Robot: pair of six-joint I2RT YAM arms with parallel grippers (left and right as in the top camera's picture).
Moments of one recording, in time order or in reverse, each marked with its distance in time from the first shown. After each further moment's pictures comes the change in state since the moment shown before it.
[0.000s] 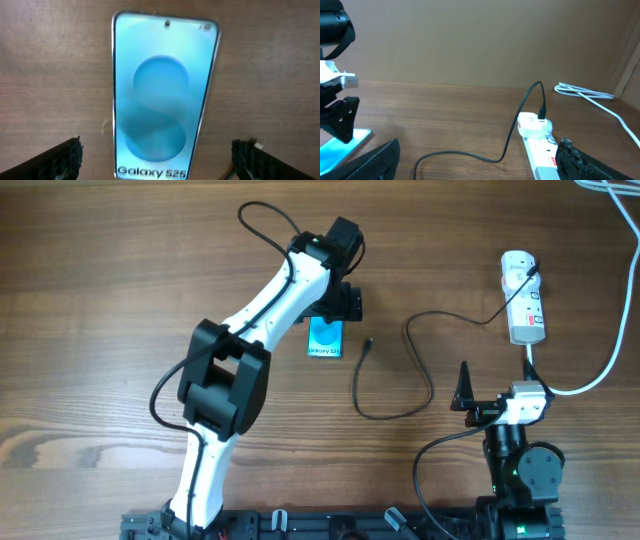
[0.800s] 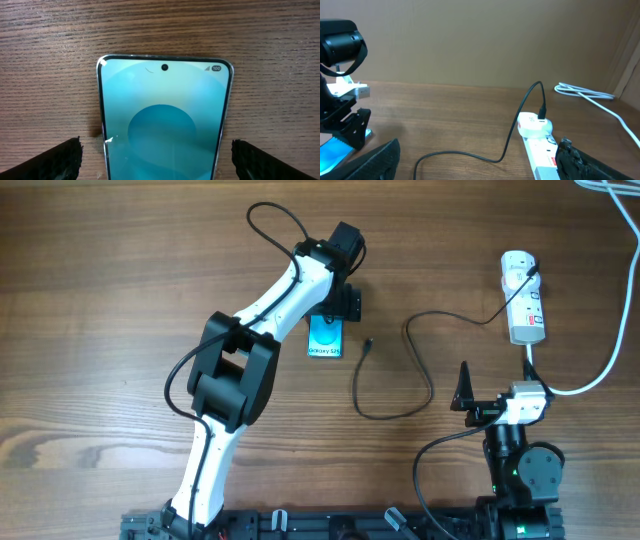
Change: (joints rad) left arm 0.003 0.077 0.000 0.090 -0.034 0.068; right arm 0.000 0.000 0.000 0.000 0.000 0.000
